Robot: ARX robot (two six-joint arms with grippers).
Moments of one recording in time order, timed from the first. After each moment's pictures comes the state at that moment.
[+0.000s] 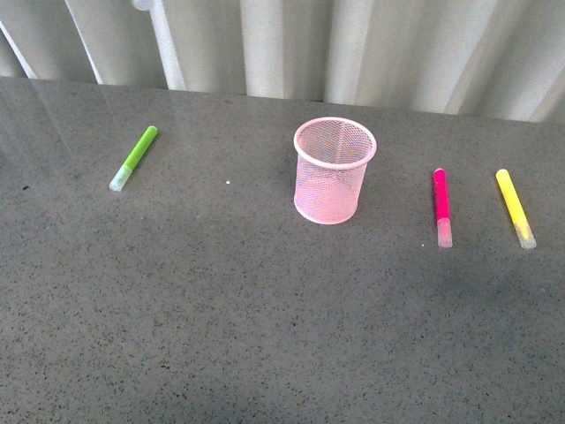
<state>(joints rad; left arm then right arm) -0.25 1.74 1.03 0.54 -0.01 -0.33 0.00 0.00 0.02 0.00 0.00 0.00</state>
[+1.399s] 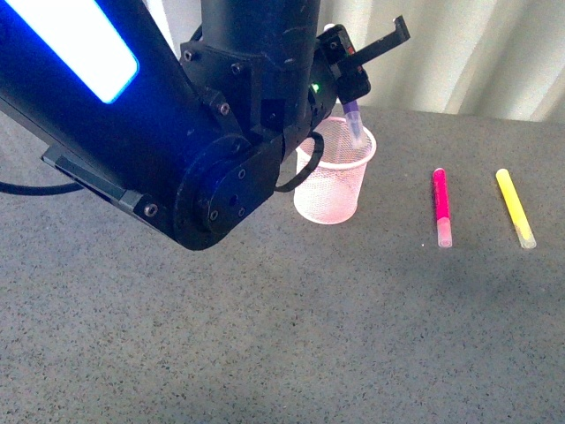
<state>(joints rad) -0.56 2.32 1.19 1.06 -0.15 -0.64 0.00 0.00 0.02 0.00 0.00 0.00</state>
